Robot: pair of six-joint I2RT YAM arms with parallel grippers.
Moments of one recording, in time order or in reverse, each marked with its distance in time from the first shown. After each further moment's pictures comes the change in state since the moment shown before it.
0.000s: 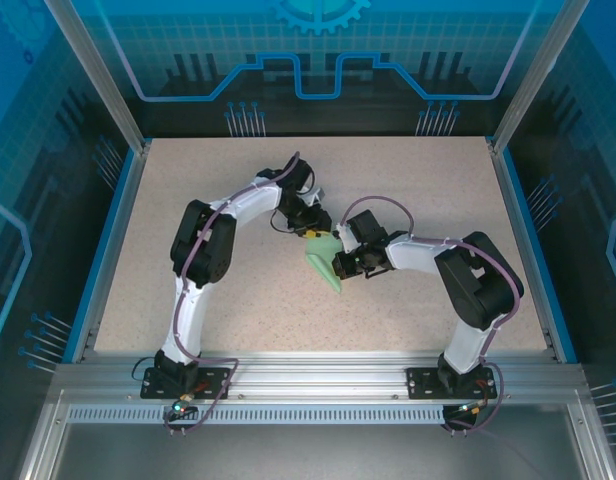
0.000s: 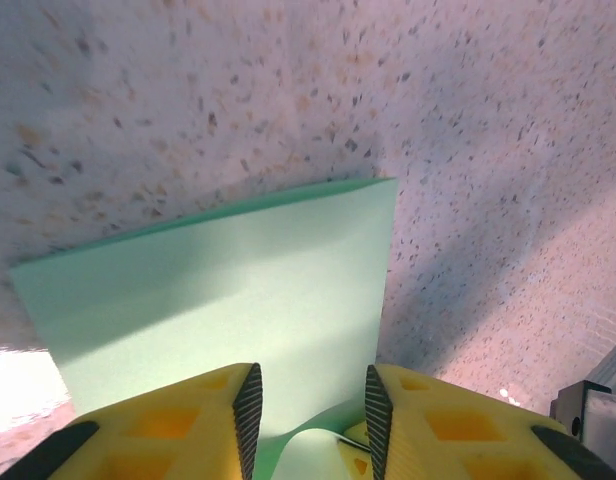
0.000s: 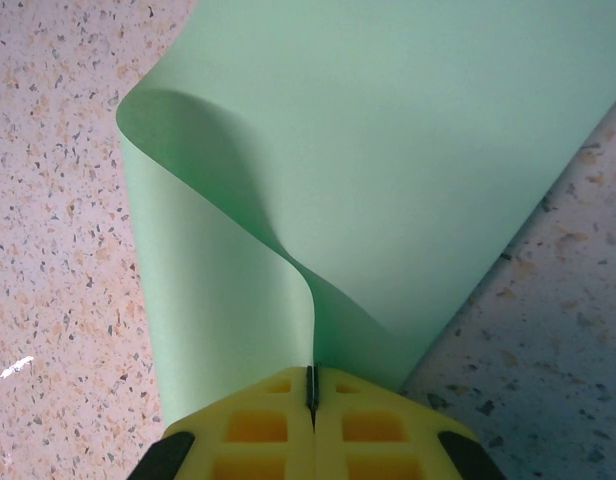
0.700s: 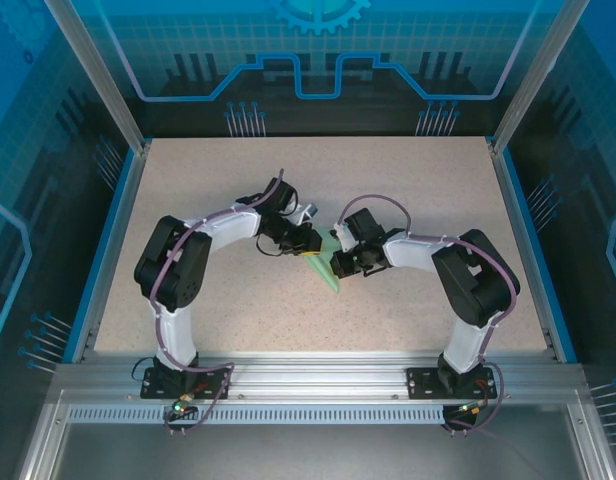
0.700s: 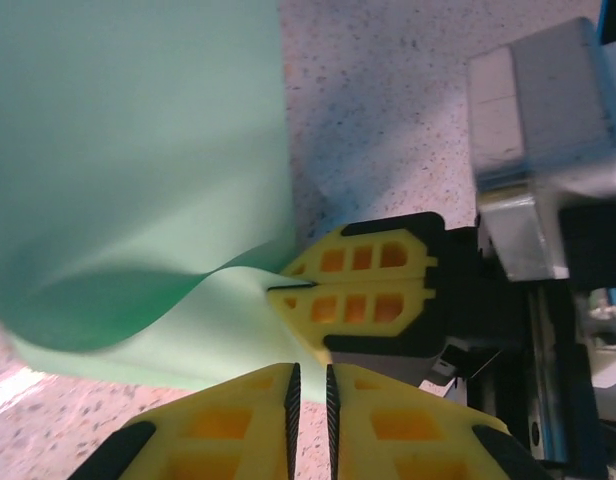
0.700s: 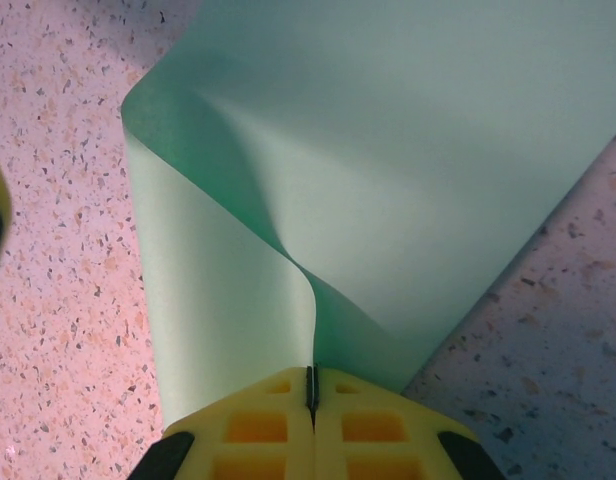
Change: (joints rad) left arm -0.012 -0.301 -0.497 0.344 0.174 -0.010; right arm 0.004 0.025 0.032 -0.021 -0.008 -0.010
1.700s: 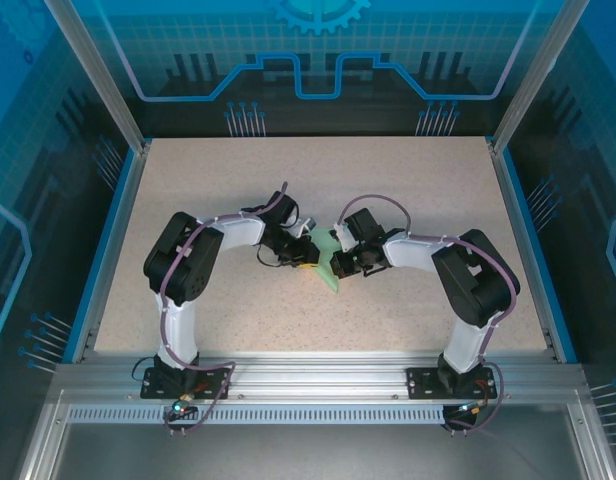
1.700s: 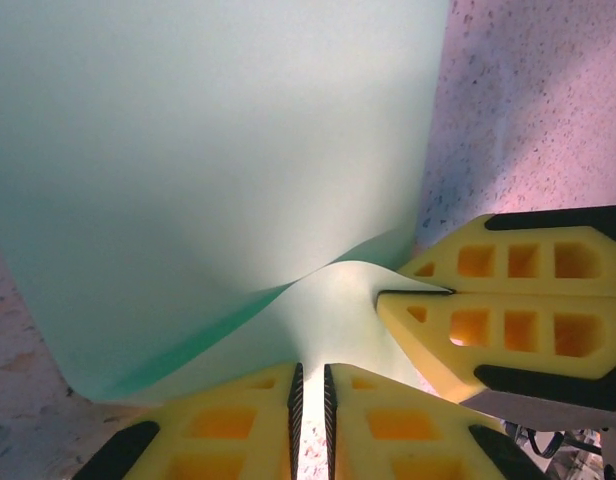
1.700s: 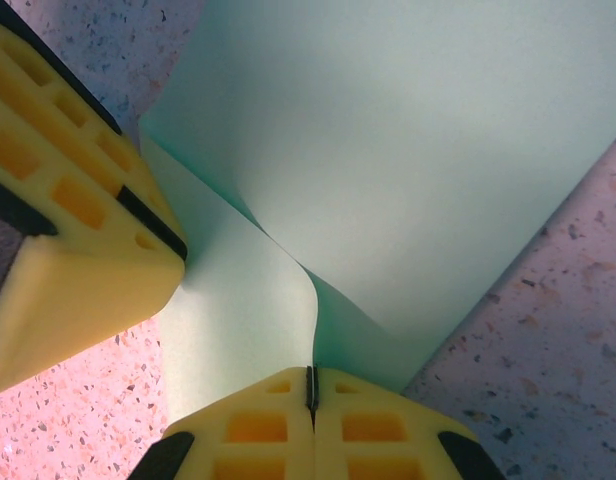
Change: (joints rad) left arm -0.005 0.071 -0.071 0.057 -0.033 0.001; right arm 0.000 0.000 0.000 -0.001 0.003 -0.007
